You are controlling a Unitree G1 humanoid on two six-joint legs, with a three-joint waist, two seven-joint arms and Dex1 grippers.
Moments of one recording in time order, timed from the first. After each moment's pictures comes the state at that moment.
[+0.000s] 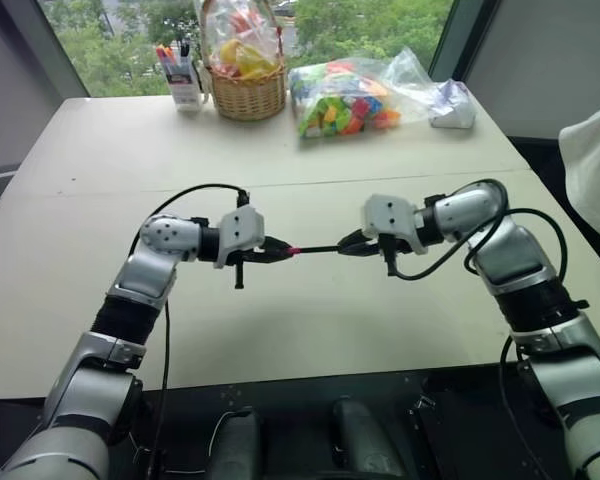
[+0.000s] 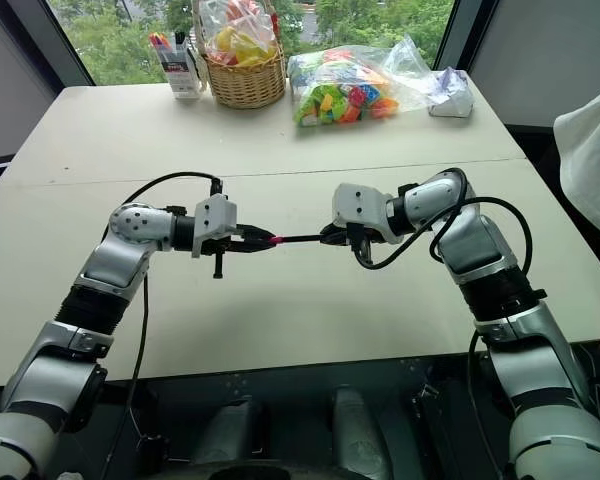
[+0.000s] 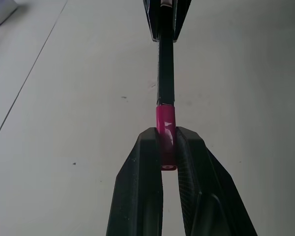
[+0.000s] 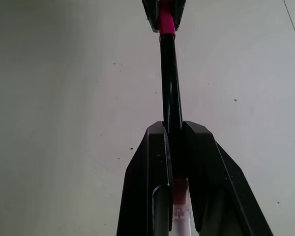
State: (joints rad) left arm -0.66 0.52 -0.21 0.30 -0.12 -0.03 -1.24; right arm -0.76 -0.65 0.29 0.09 0.01 0.26 1.31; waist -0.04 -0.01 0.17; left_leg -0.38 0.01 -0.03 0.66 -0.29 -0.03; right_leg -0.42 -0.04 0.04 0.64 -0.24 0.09
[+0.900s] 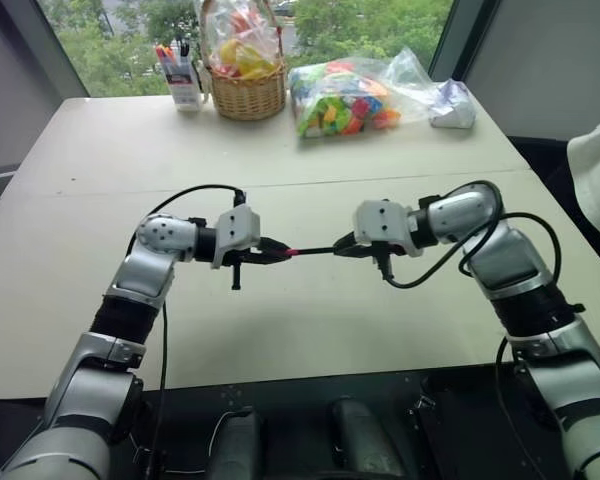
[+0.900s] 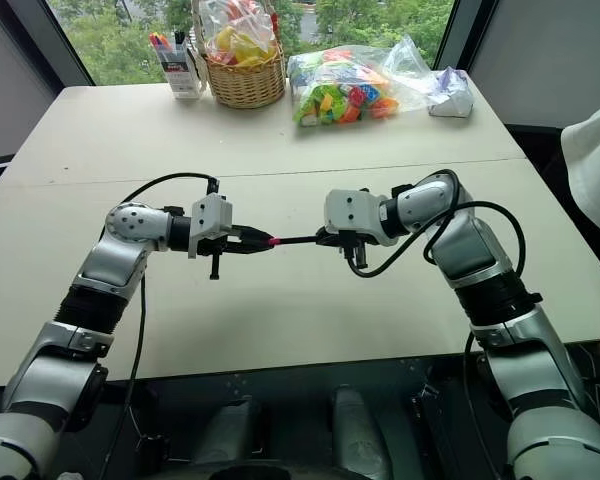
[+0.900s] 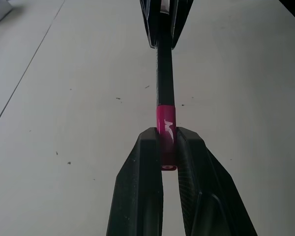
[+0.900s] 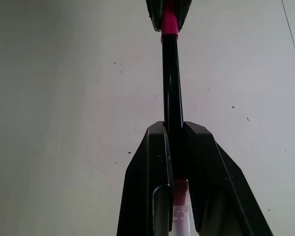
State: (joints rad) left arm -0.66 0.50 -0.18 0.31 -0.14 -0.03 -1.29; right arm -0.74 -0.64 0.30 0.01 -0.05 0.27 1.30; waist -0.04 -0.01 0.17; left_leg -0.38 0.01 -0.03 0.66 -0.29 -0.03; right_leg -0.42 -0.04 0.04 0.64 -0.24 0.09
